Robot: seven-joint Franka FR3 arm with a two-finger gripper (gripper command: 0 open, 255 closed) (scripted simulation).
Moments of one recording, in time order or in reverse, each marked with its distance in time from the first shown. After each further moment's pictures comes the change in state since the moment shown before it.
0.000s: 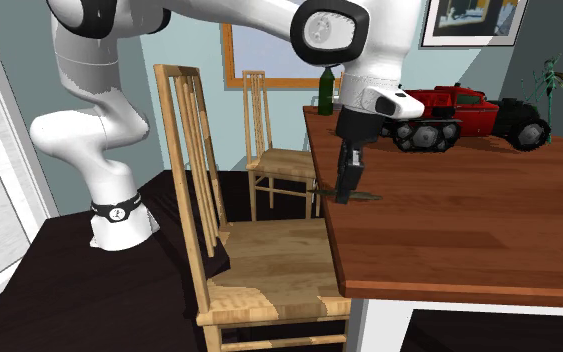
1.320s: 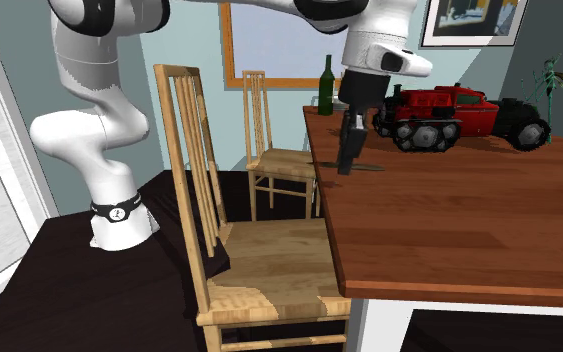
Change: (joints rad) arm 0.008 -0.019 0.009 0.123 0.015 -0.149 -0.005
